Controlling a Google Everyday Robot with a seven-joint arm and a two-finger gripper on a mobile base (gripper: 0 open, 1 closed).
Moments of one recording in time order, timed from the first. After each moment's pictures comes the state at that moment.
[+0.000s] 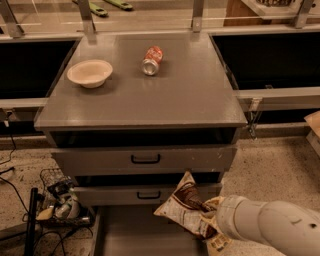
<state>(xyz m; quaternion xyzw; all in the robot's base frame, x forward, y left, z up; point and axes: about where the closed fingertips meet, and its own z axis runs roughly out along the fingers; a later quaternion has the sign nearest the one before) 0.398 -0.135 0.630 -0.49 0.81 0.06 0.33</state>
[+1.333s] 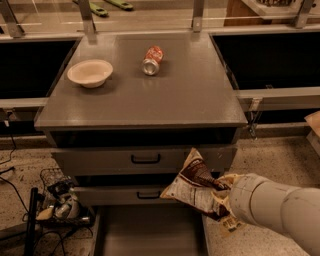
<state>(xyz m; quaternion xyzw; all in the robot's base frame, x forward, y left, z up) 0.408 -0.152 0.740 -0.49 0.79 -0.03 0.37</state>
